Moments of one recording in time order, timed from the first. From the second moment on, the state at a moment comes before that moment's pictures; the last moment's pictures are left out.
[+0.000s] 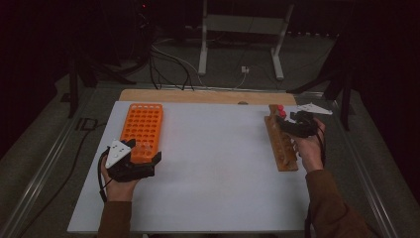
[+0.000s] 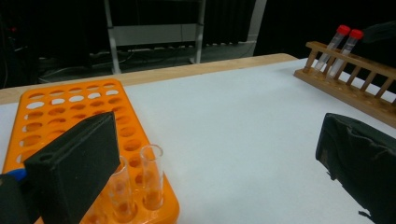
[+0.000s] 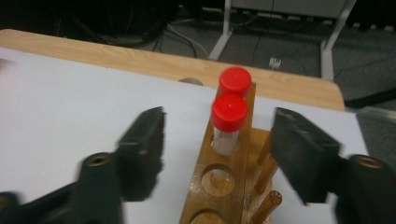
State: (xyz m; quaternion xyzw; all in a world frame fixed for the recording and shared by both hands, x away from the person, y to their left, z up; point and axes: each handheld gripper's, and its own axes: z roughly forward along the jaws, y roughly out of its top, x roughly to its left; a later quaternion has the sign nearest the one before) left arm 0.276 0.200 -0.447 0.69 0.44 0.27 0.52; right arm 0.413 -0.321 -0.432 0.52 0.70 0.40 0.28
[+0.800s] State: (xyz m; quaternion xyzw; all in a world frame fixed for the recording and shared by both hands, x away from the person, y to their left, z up) left arm 0.276 0.195 -0.447 0.70 0.43 0.26 0.51; right arm 0.434 -0.317 -0.446 0.52 0.72 0.36 0.30
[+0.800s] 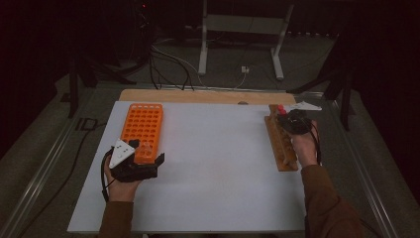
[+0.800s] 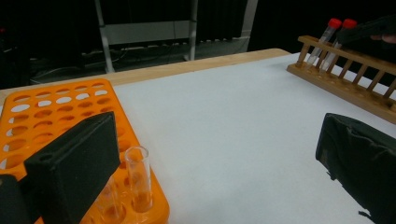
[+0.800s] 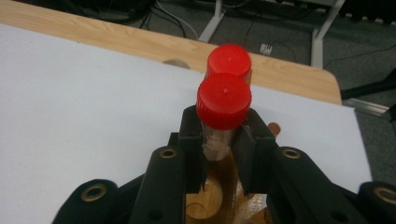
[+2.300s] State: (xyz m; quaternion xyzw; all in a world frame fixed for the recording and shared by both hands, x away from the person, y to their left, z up) left arm 0.282 0.109 -0.424 0.73 0.34 0.26 0.53; right arm 0.333 -0.206 -0.399 0.33 0.78 0.49 0.22
